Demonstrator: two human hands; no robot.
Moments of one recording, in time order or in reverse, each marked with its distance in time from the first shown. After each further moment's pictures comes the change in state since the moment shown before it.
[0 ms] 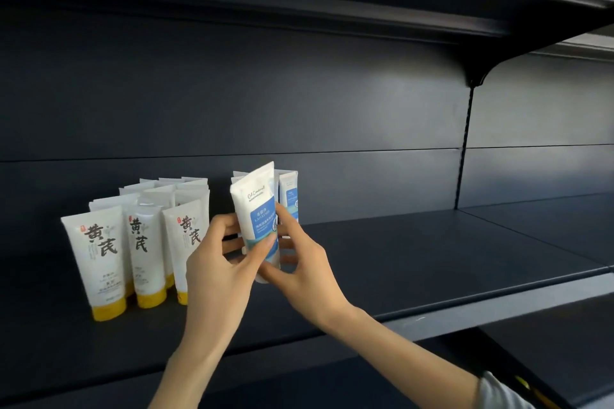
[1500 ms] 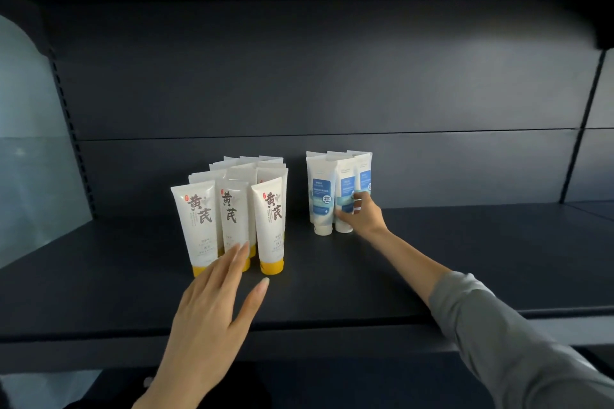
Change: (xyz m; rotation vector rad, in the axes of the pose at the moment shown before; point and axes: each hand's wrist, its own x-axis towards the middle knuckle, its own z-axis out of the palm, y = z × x) left_hand -0.045 -0.038 -0.110 0.829 -0.321 -0.134; right_hand 0.106 0.139 0.014 -0.215 0.085 0.545
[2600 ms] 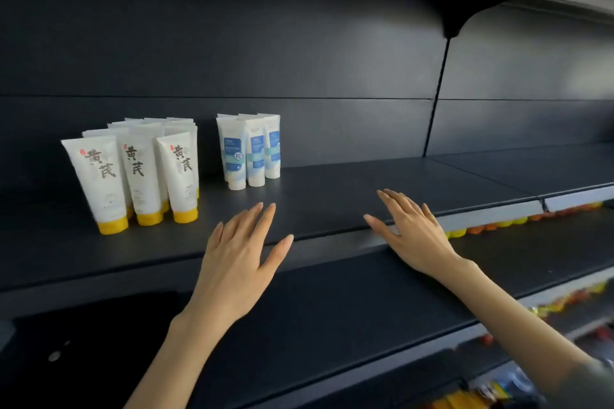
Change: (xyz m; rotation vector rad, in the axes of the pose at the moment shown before) left_hand -0.027 0.102 0.040 0.013 -0.176 0.289; right_hand -0.232 0.029 -0.189 -0.896 0.086 -0.095
